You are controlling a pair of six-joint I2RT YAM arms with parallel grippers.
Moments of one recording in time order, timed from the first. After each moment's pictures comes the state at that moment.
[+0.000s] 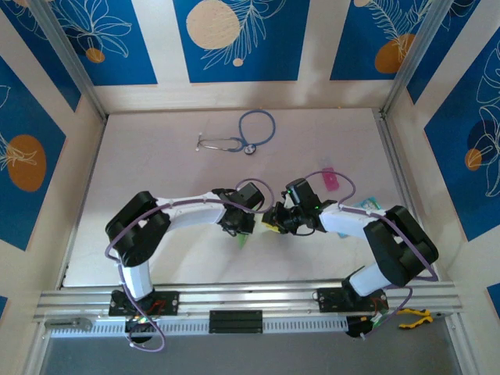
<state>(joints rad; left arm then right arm) -0.91 1.82 1.13 -0.60 -0.02 -0.67 0.55 1.48 0.61 -0.08 -0.51 1.02</state>
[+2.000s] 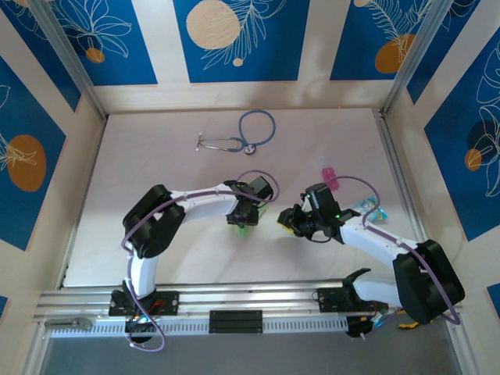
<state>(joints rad) -0.90 1.97 1.32 -0.72 -0.16 -0.82 0.46 1.20 0.49 -0.21 -0.46 1.01</state>
